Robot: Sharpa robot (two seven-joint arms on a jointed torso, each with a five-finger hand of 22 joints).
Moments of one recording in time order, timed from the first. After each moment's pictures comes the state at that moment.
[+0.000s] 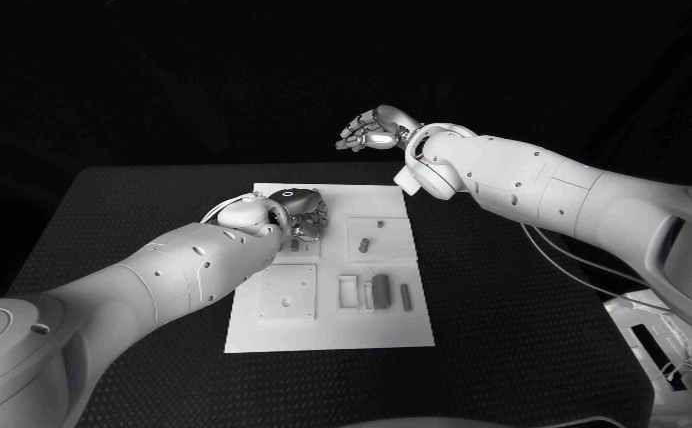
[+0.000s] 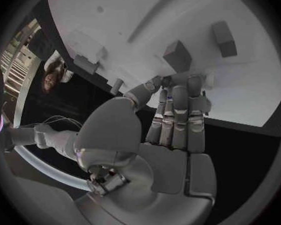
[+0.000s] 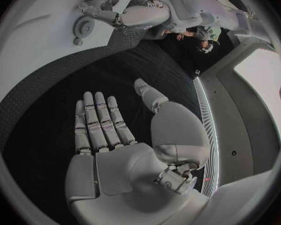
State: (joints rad) left arm 1.18 -0.19 -0.20 0.73 -1.46 -0.17 0.09; left_hand 1.18 -0.09 0.55 -0.29 0.05 0.87 0.13 0.19 0.51 1.11 0.11 0.07 0.20 1.09 0.00 1.28 0.42 0.04 1.18 -0.10 0.36 1.31; right arm 1.24 -0.56 0.03 1.00 -0.80 -0.23 0.13; right_hand 0.96 -0.09 0.52 -0.23 0.10 0.67 0.18 0.35 0.35 0.80 0.21 0.38 0.07 0.74 0.21 0.34 0.39 0.17 0.39 0.23 0.30 1.15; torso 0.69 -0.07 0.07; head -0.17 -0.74
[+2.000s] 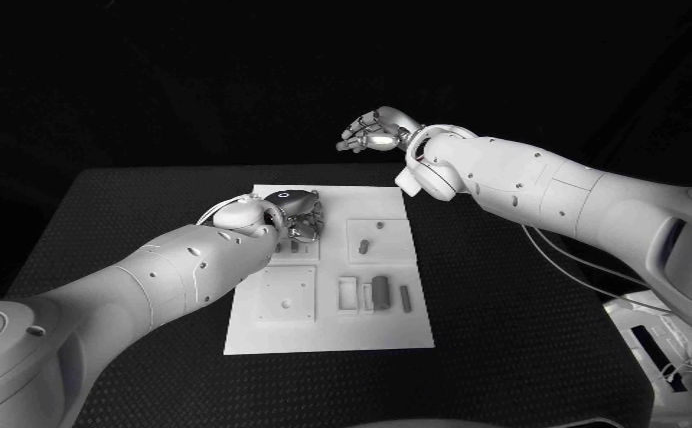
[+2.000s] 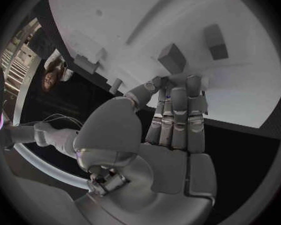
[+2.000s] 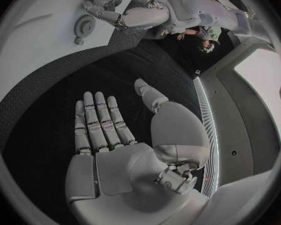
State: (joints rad) left arm 1.18 -0.20 -0.20 0.73 -1.45 -0.17 0.10; left_hand 1.20 -0.05 0.58 -0.29 0.05 0.93 0.16 0.24 0.51 1.14 0.10 0.10 0.21 1.12 -0.01 1.31 0.42 0.06 1.21 -0.11 0.40 1.31; right arm 1.24 -0.56 0.03 1.00 -0.80 -0.23 0.13; right_hand 0.96 -0.09 0.52 -0.22 0.10 0.67 0.18 0.35 0.35 0.81 0.20 0.38 0.07 0.74 0.21 0.34 0.39 0.16 0.39 0.23 0.29 1.15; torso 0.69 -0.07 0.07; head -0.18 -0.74
